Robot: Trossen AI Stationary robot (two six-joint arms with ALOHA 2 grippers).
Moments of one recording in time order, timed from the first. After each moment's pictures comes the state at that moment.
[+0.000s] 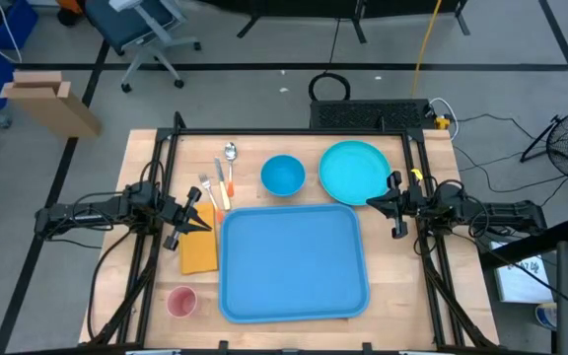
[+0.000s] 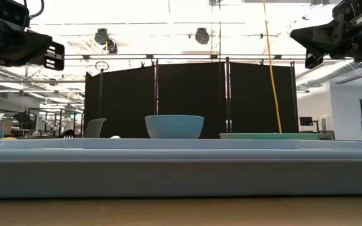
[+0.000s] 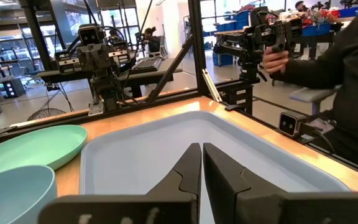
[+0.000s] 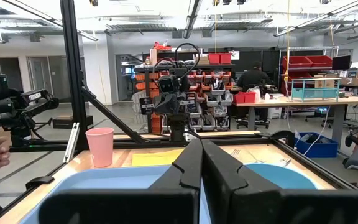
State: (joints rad) left arm 0.12 0.10 0.02 0.06 0.51 0.13; right arm -0.05 0.08 0.01 0.26 -0.03 0.04
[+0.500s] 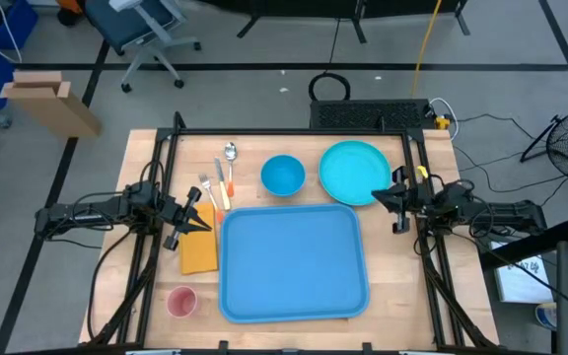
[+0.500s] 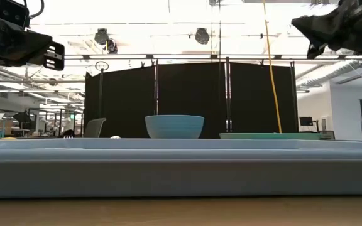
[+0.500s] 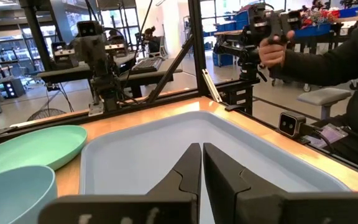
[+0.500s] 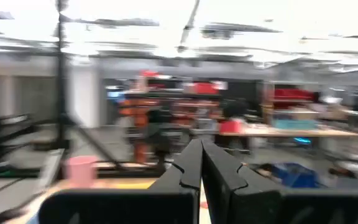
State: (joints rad) left arm 0.12 0.10 0.02 0.06 0.51 0.13; right arm -0.05 0.09 0.02 0.37 0.10 -0.02
